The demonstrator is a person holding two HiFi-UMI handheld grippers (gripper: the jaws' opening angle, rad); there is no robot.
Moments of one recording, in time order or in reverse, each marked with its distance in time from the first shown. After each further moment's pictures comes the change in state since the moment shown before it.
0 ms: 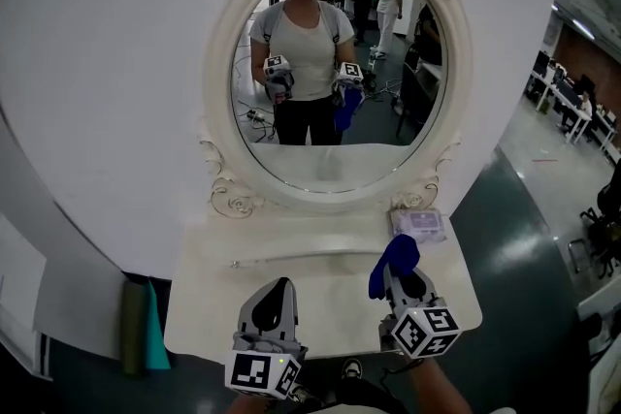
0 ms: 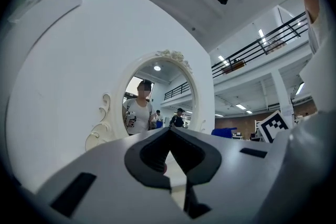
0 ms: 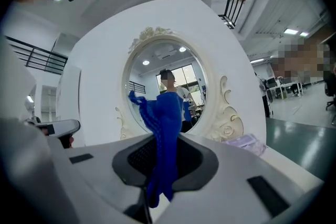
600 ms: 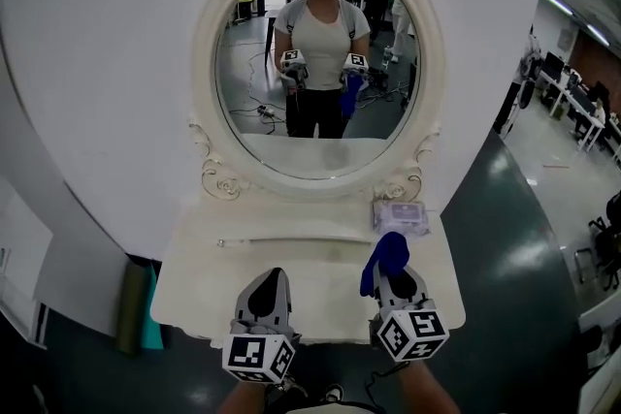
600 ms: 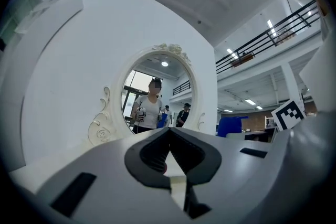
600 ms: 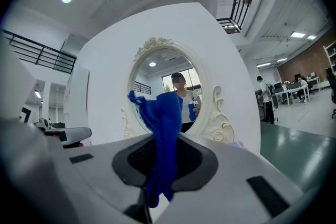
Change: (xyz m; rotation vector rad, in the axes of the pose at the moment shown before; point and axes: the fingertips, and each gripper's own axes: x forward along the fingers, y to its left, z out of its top) left arm -0.005 -0.059 -0.030 -0.006 0.047 0.123; right arm -0.052 -0.030 0.014 -0.060 -0.016 0.057
